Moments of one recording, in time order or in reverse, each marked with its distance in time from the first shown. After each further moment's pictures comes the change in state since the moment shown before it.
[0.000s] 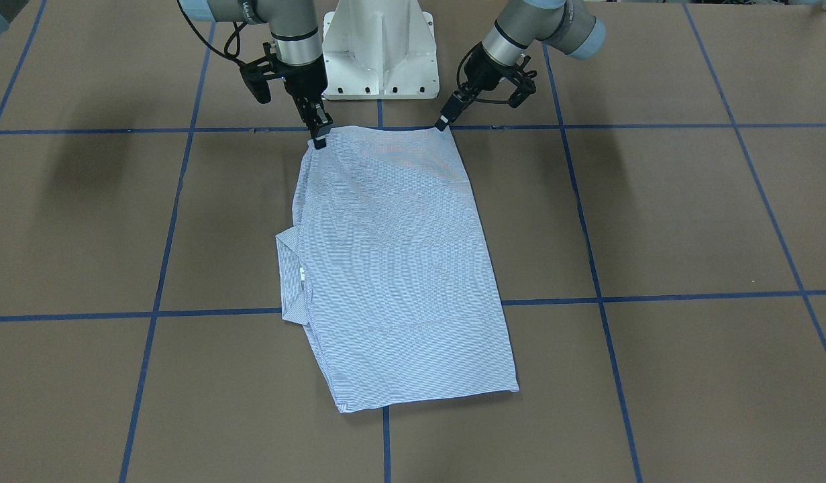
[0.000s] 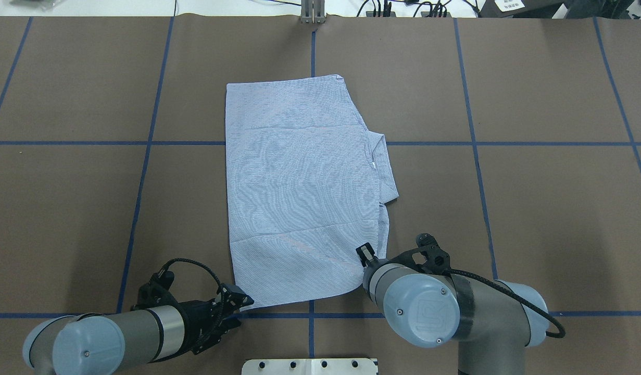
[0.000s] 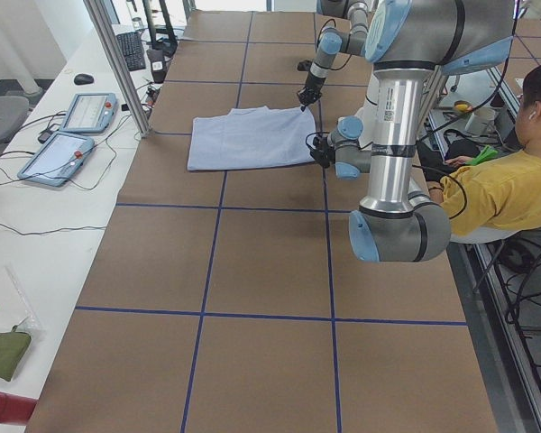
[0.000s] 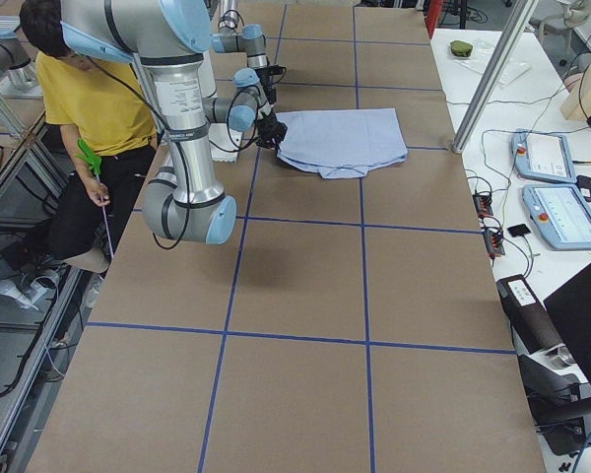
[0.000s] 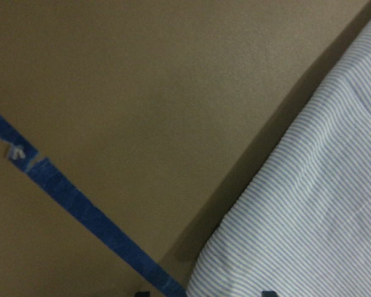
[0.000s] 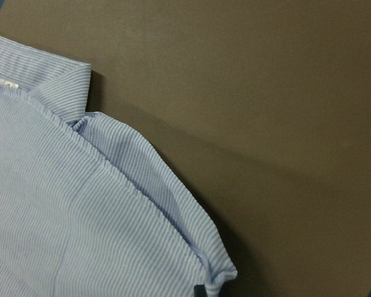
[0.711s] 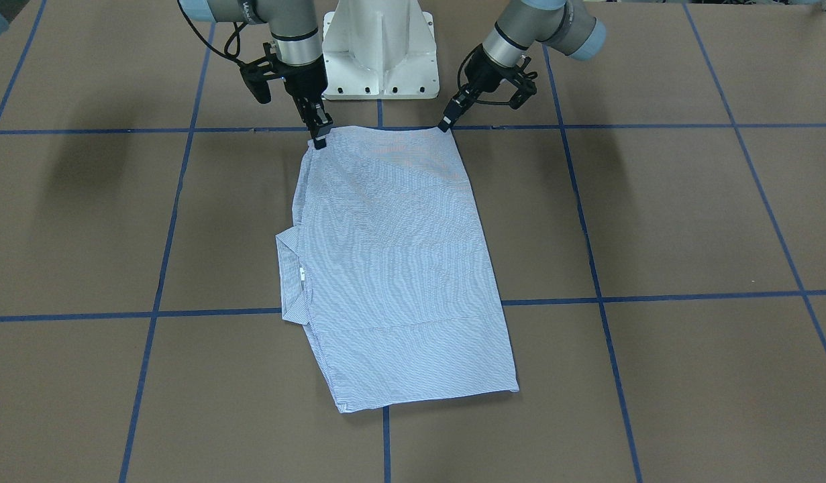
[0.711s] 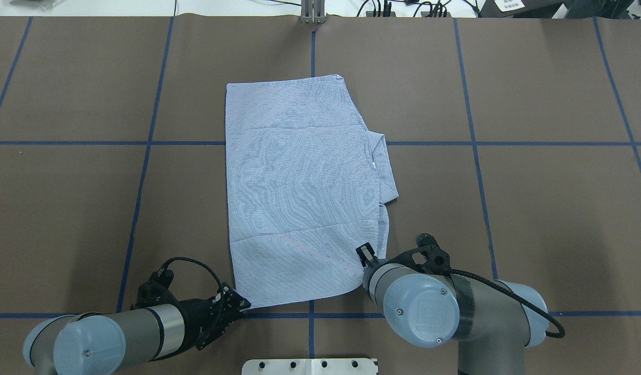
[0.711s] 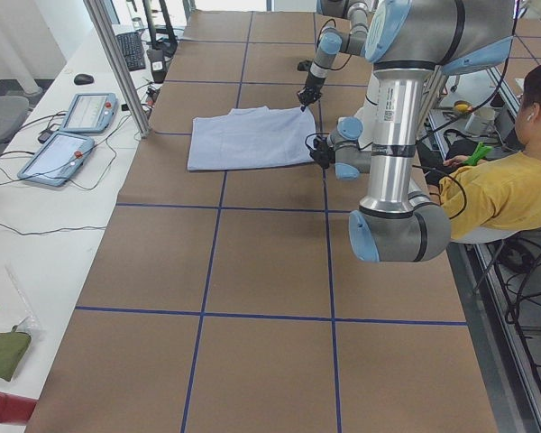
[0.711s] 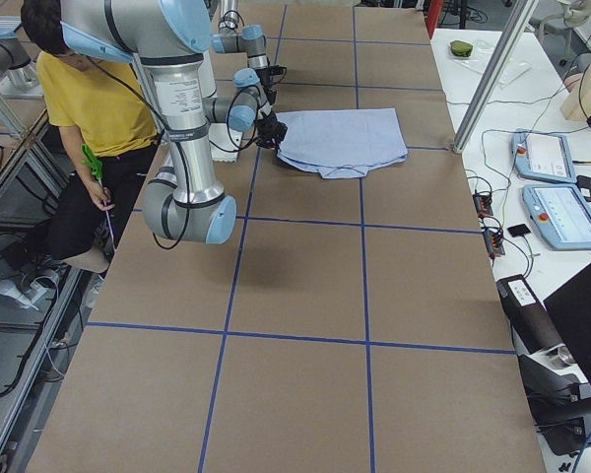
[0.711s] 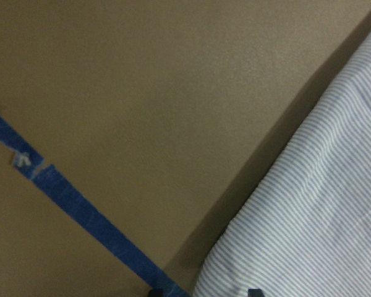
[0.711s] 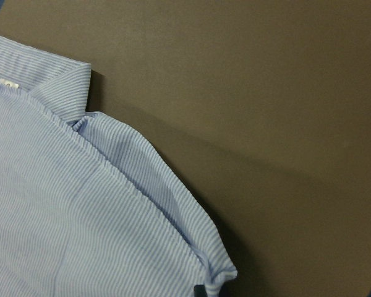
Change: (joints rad) left arm -0.003 -0.001 0.004 0.001 0.014 -0.005; right arm 0.000 0.000 -0.001 0.000 0.000 0.000
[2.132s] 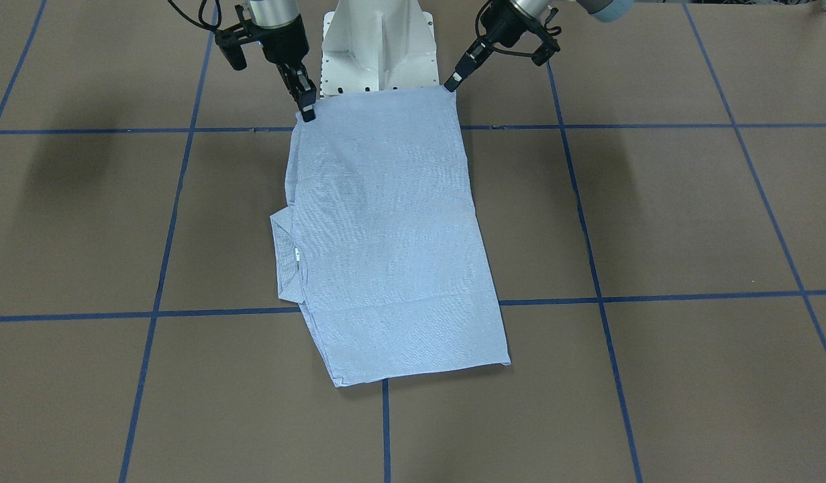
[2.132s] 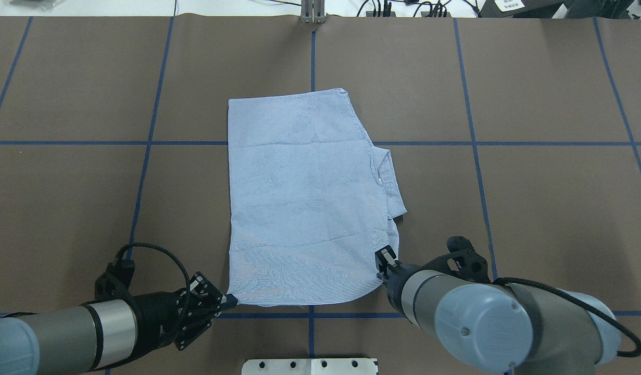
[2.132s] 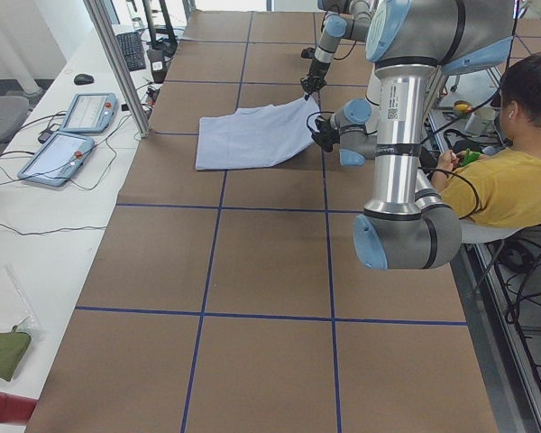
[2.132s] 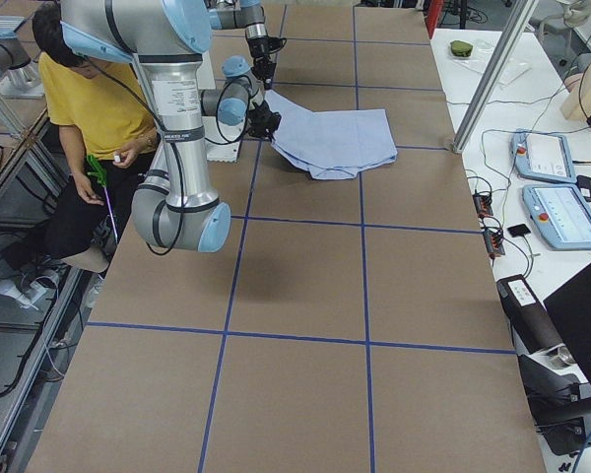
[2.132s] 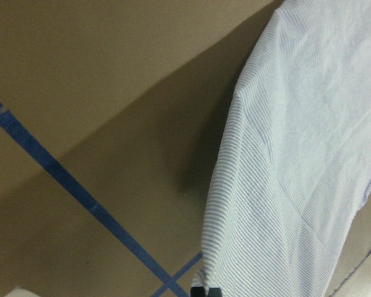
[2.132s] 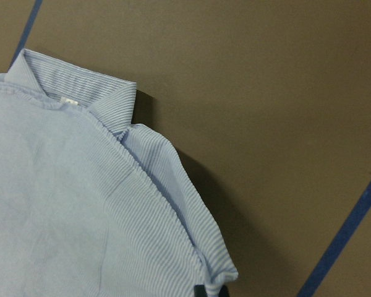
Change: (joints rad) left arm -0.011 0.117 -0.310 0.043 0.017 -0.047; right arm -0.020 -0.104 0.241 -0.045 -0.003 0.026
